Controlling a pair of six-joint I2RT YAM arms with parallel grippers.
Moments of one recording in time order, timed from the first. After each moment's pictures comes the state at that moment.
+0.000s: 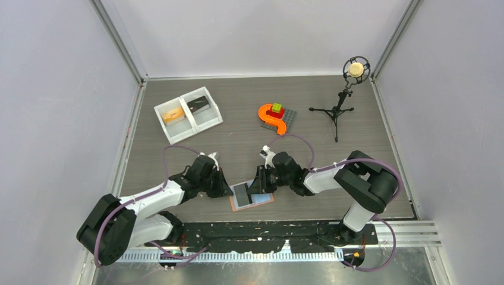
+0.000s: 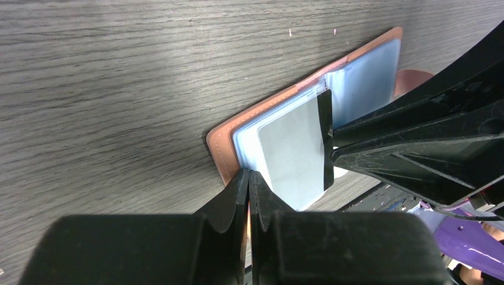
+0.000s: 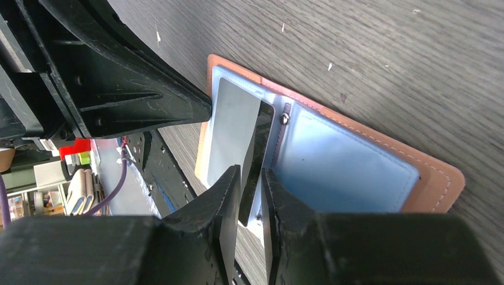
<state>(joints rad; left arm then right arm) -0.61 1.13 0.36 -0.13 0.25 -0.81 0.86 1.65 0.52 0.52 -0.43 0.82</state>
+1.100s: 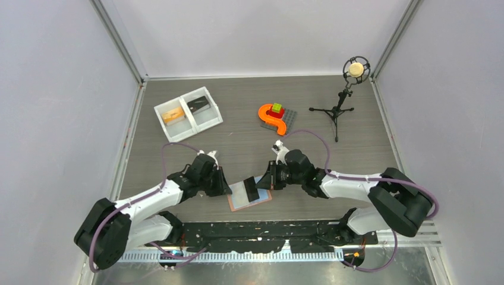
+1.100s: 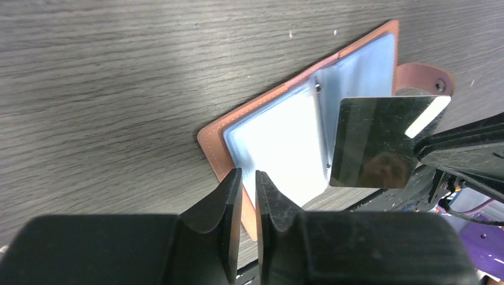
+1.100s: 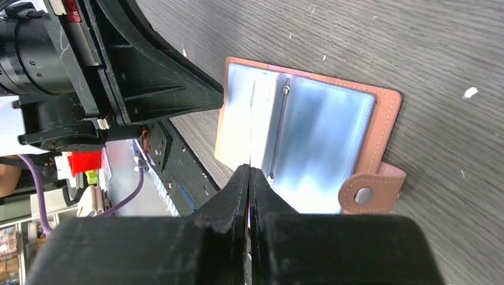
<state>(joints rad) -0.63 1.10 0.39 -0.21 0.20 -0.78 0.82 1.40 0.46 0.38 -0.38 0.82</state>
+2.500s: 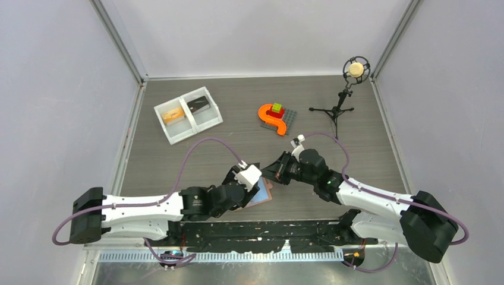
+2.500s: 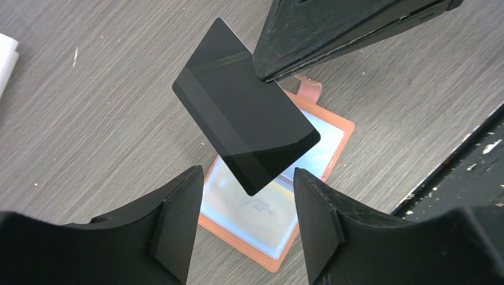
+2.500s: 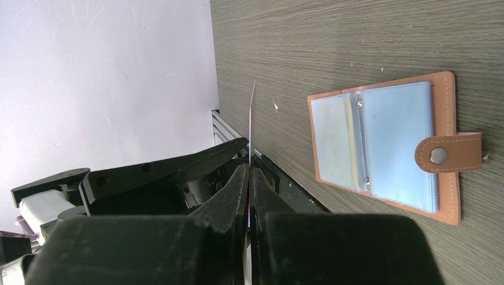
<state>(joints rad) -1.34 1.01 0.58 -0.17 -0.57 -0.20 0.79 1.09 0.43 0.30 -0.25 1.29</state>
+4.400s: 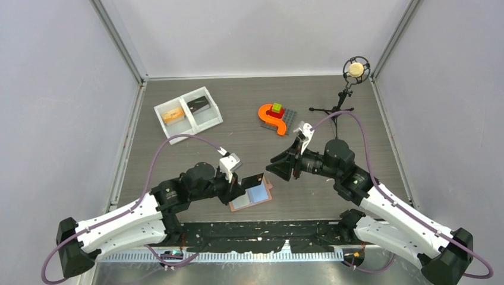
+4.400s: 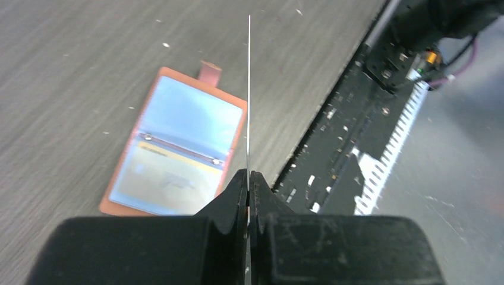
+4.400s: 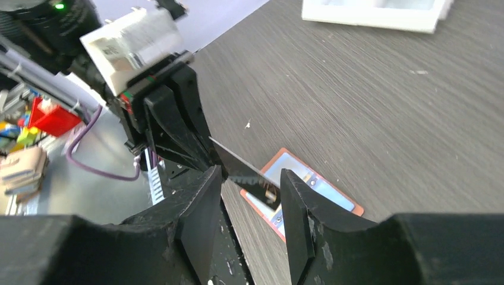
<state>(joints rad) -1.01 0.75 0.55 -0.28 0.08 -0.31 0.73 0.78 0.59 0.07 -0.44 0.38</state>
